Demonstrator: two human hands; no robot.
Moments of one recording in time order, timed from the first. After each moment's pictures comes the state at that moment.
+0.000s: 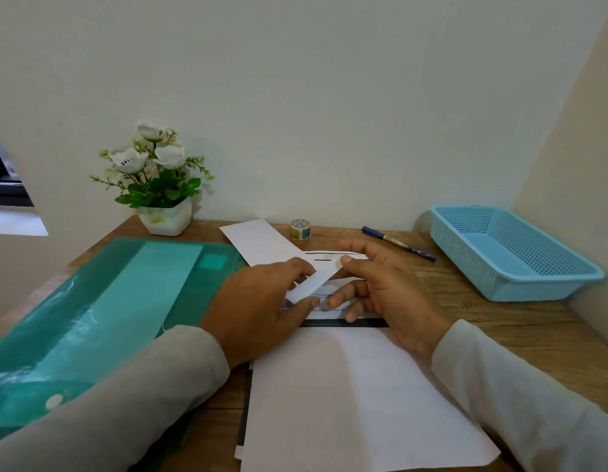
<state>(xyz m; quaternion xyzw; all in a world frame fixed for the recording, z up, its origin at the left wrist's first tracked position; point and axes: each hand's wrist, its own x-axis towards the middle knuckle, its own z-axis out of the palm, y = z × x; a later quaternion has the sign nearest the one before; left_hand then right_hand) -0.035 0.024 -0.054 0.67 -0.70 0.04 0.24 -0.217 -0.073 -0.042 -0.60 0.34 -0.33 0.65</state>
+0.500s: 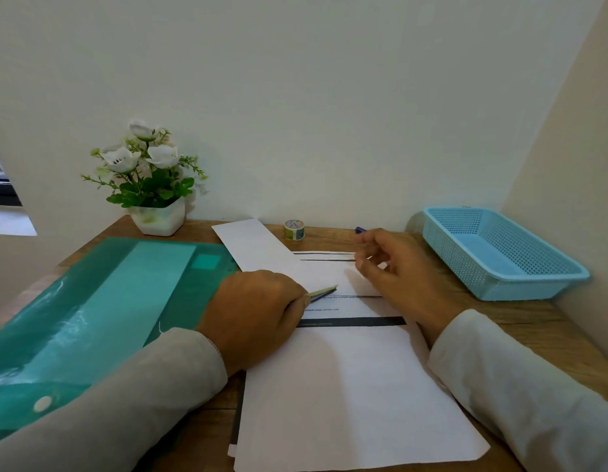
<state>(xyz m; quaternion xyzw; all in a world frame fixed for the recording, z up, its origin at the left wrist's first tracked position) -0.034 0.024 -0.066 0.65 -0.73 0.10 0.21 -0.244 -0.109 -0.044 -0.83 0.39 -0.31 0.23</state>
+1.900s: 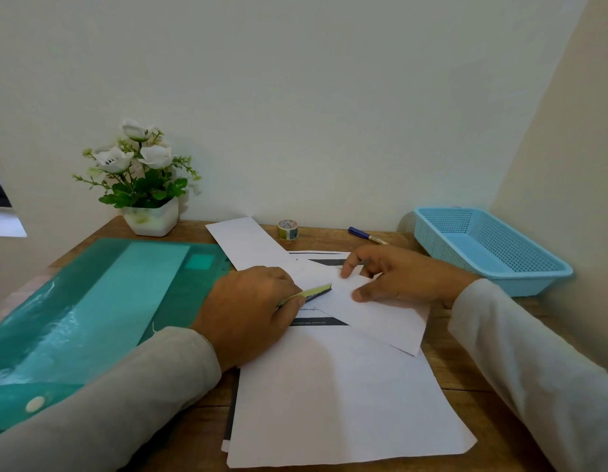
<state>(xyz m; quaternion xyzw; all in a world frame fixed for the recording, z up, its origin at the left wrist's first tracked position) -0.038 0.022 -0.058 0.66 -0.73 0.05 0.18 -0.258 -0.125 -0.012 -0.87 0.35 -0.03 0.34</state>
